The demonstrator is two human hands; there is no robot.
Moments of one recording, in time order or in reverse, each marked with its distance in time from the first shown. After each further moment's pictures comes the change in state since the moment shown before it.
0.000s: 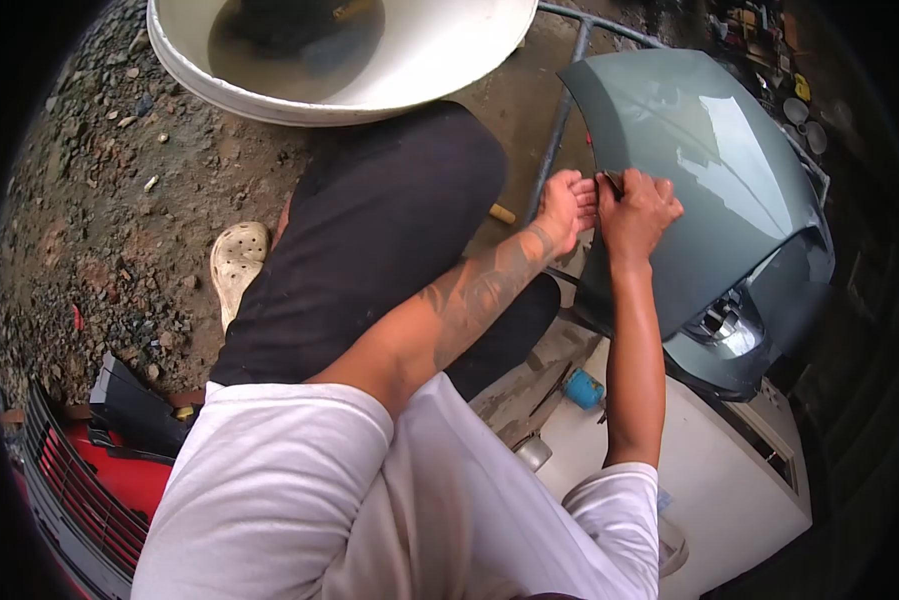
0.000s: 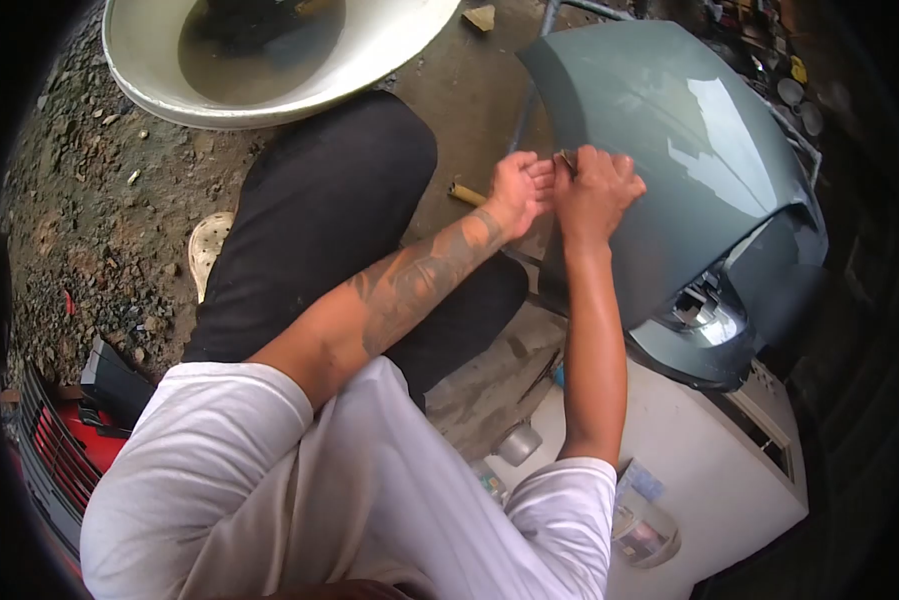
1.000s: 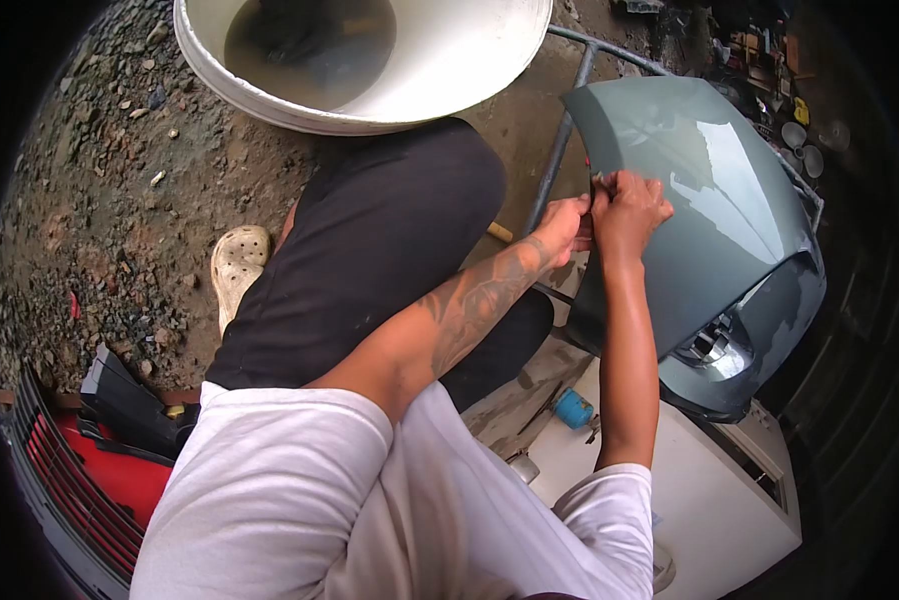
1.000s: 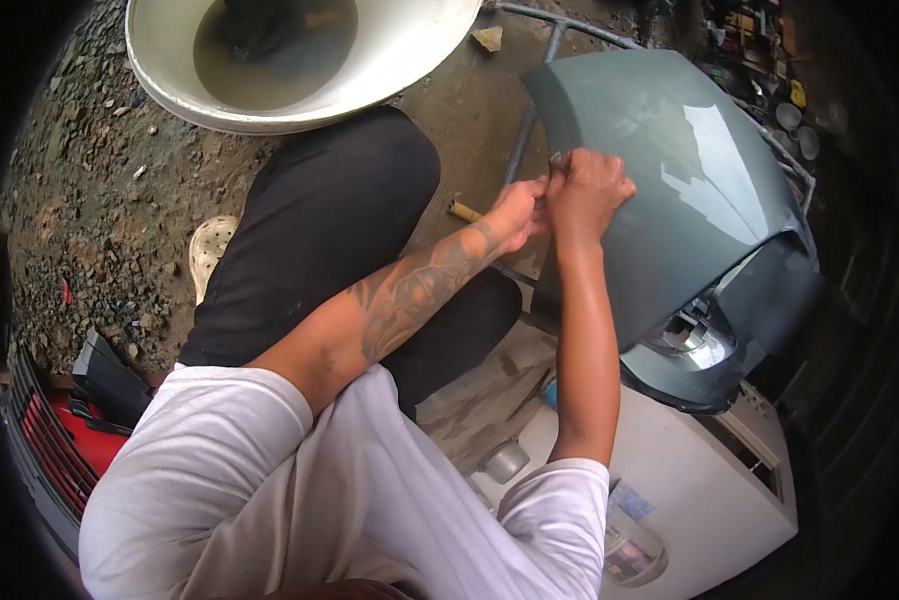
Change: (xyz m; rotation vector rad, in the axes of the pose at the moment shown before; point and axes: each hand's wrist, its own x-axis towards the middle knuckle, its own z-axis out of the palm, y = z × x) left_hand -0.005 0.010 0.008 0.174 0.012 0.038; right_hand 0.022 -0.003 0.021 0.053 0.027 -0.010
